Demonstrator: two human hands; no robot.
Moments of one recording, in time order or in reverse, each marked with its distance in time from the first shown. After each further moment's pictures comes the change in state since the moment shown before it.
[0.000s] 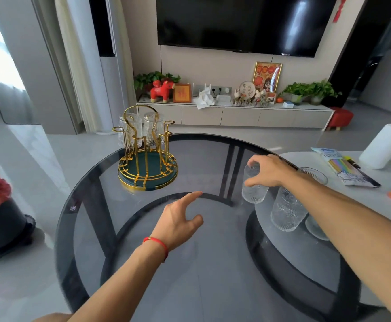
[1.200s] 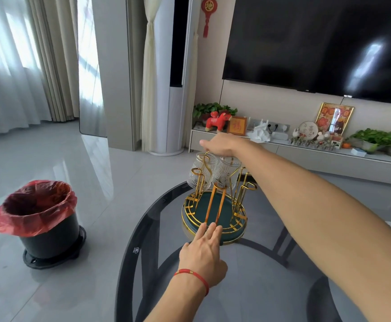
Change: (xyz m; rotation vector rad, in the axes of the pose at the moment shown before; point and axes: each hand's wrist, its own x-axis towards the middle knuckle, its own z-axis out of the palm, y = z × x) left_hand 0.051 -0.078 -0.087 0.509 -0.059 -0.185; right_hand 0.137 -0.356 -0.039 0.003 -0.035 -0.401
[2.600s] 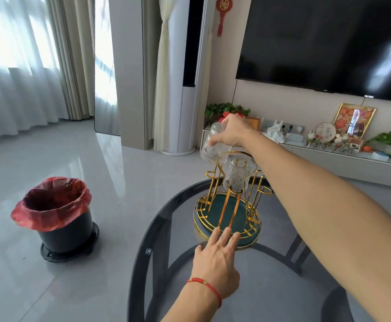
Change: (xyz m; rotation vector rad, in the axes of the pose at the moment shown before) left_hand -0.003 0.000 0.003 0.030 0.030 0.037; right_hand 0.018 -0.014 -0.015 0.270 0.245 -0.076
